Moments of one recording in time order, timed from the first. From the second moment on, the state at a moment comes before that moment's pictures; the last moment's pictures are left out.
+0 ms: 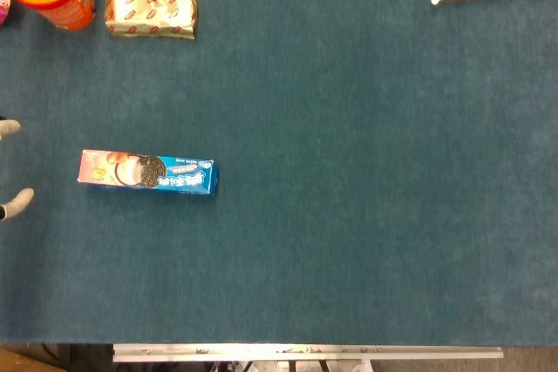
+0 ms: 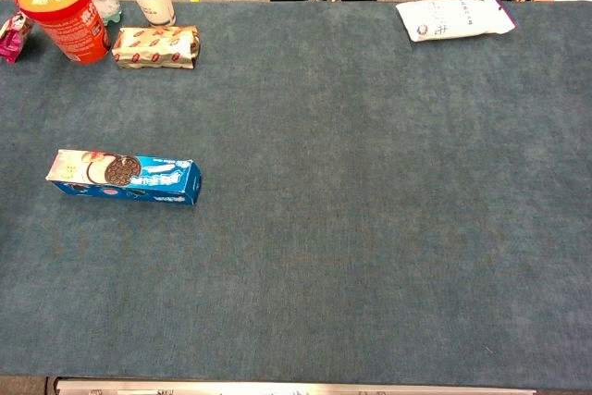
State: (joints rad) left arm -0.10 -1.19 -0.05 -1.64 1.47 1.48 0.15; right arm 0.10 -1.18 0.05 -1.59 -1.48 1.43 -0.08
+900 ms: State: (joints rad) left arm -0.15 -1.18 -0.01 -1.71 1.47 1.33 0.18; right arm 0.11 -1.14 0.07 -1.67 -1.52 1.45 -0.08
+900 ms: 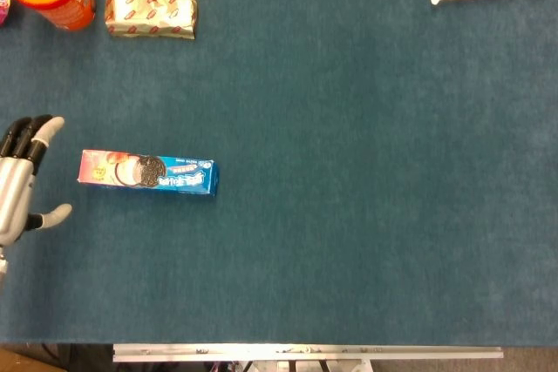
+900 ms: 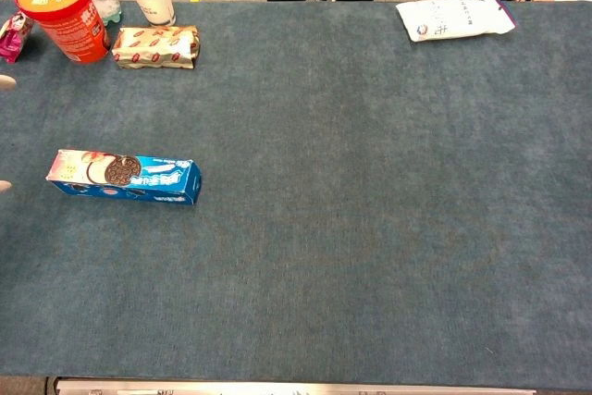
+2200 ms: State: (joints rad) left arm -0.41 -1.24 -0.03 -1.83 1.00 1.05 0.69; right arm 0.11 -1.14 0.06 -1.63 -1.49 1.43 -0.04
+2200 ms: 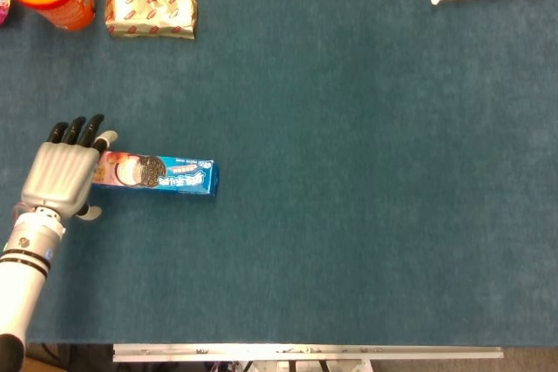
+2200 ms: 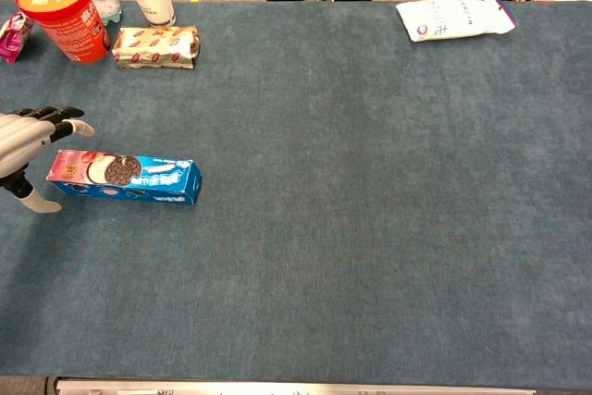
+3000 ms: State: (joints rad) left arm -0.48 -1.31 0.00 -1.75 0.91 1.08 0.72; right arm 0.10 -1.15 0.04 -1.62 -1.48 1.41 -0.04
